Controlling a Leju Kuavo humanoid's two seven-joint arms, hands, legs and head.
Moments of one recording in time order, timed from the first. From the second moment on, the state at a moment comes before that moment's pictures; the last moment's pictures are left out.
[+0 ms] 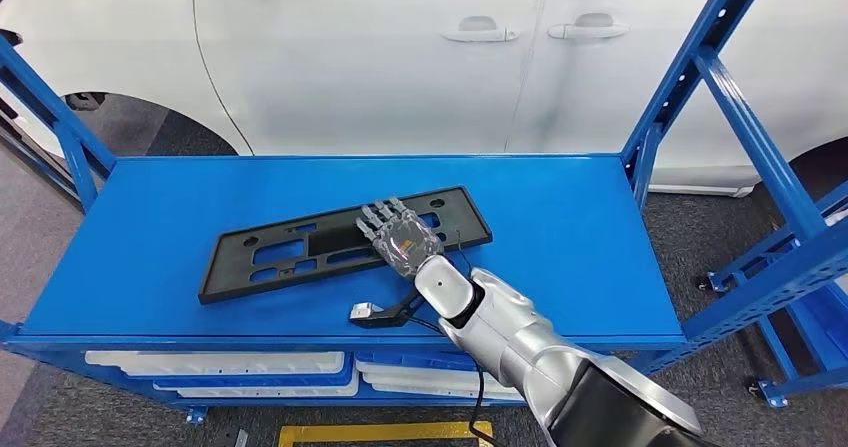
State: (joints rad) left arm -0.14 -0.13 0.79 -0.23 -0.46 -0.09 -0.27; right arm -0.88 0.24 0.94 -0.36 1.48 -0.23 0.19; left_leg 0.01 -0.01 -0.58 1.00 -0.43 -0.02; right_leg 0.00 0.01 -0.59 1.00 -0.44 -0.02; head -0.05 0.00
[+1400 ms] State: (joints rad) left arm -0.11 -0.12 0.75 -0.23 -0.50 -0.10 -0.39; right arm -0.50 0.14 0.51 -1.30 -0.09 -0.03 -0.64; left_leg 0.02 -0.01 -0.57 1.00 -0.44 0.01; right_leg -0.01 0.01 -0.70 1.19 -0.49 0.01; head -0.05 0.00
